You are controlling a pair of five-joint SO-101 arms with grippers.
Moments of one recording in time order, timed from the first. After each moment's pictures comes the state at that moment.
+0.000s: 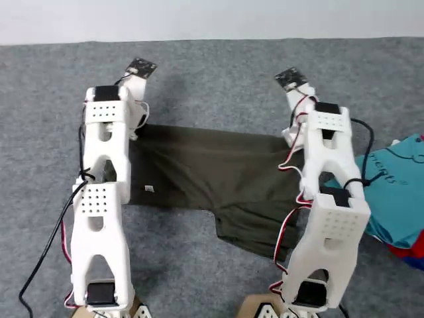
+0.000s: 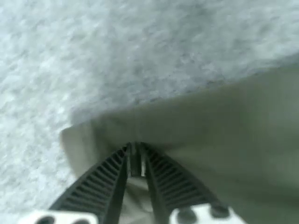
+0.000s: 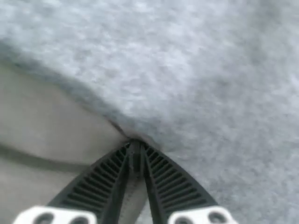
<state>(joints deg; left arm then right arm) -7.5 63.3 -60.9 89.5 -17.2 5.9 36.5 -16.2 57.8 33.4</state>
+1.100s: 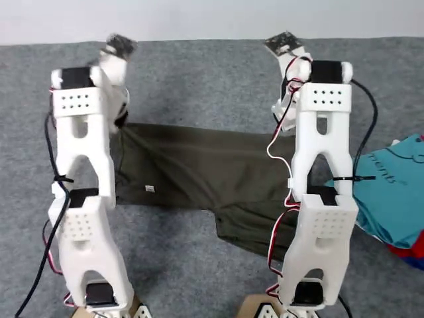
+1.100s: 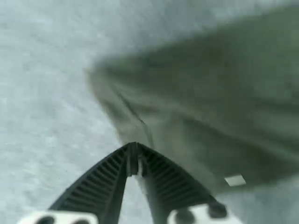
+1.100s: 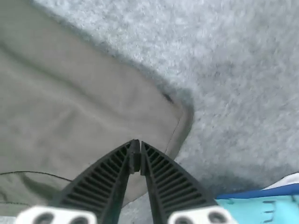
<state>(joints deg) -7.7 34.2 -36.6 98.9 -20.5 -1.2 37.0 -50.0 100.4 25.6</state>
